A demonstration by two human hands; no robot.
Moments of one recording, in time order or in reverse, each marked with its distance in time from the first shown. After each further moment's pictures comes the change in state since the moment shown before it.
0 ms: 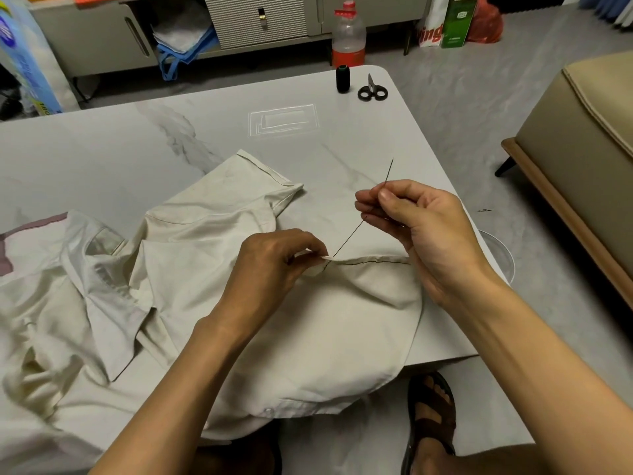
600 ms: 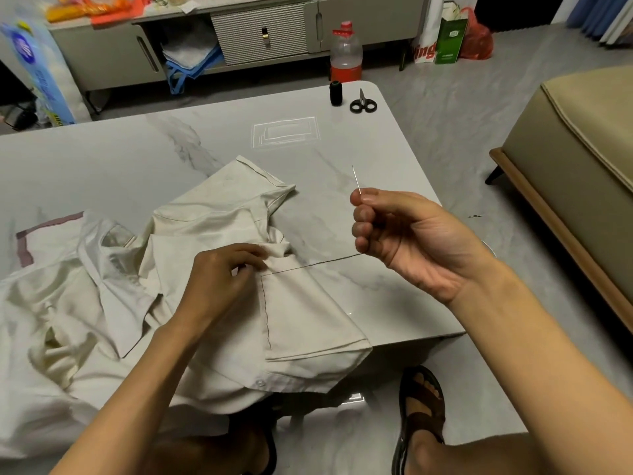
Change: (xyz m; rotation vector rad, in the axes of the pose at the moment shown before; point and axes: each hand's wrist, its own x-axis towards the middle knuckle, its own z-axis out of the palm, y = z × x) left_hand -0.043 -0.032 -0.027 0.055 0.036 -0.224; right_hand -0.046 -0.043 -0.002 0.320 -0.326 0.272
